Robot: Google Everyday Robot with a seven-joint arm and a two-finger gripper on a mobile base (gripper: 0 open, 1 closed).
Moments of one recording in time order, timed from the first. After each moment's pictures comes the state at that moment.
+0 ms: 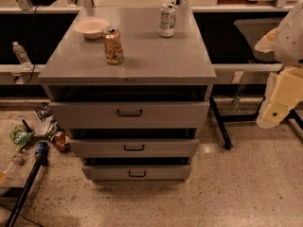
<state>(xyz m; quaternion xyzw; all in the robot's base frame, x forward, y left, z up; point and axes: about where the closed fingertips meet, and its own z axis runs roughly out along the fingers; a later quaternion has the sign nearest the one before) 0.438 -0.217 0.976 -0.60 0.78 -0.03 0.16</state>
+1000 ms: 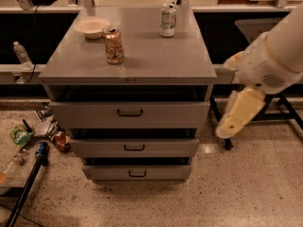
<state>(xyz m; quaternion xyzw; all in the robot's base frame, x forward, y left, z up) 0.455 -0.164 0.926 -0.60 0.77 0.04 0.22</state>
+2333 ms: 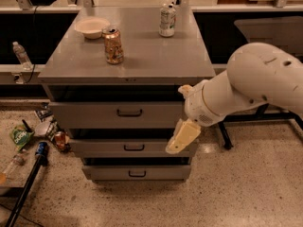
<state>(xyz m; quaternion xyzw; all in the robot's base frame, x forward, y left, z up) 0.496 -0.071 0.814 -0.61 0.73 0.08 0.30</state>
